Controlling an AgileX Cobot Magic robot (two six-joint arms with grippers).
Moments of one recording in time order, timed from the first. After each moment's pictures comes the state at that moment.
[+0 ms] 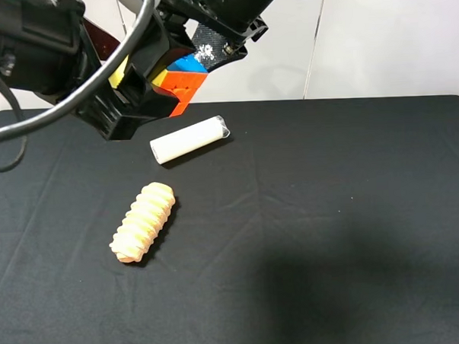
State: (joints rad) left arm -0.91 1.12 -0.89 0.47 0.39 -0.16; right arm 0.73 1.65 -1.57 0.60 1.00 -0.20
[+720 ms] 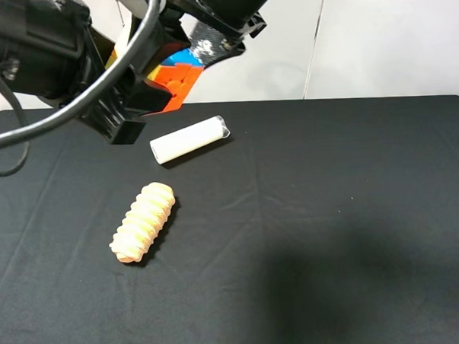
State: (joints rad) left arm -0.91 1.13 -0.89 0.46 0.41 -0.16; right arm 0.73 1.65 -1.57 0.58 0.98 -0.20
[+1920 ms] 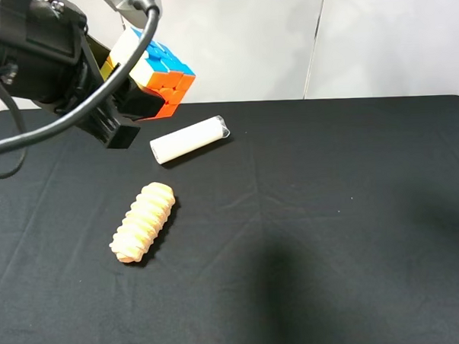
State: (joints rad) left arm -0.91 1.13 -0.89 0.46 0.43 -0.16; right arm 0.48 1.65 -1.83 0.45 1.21 -0.24
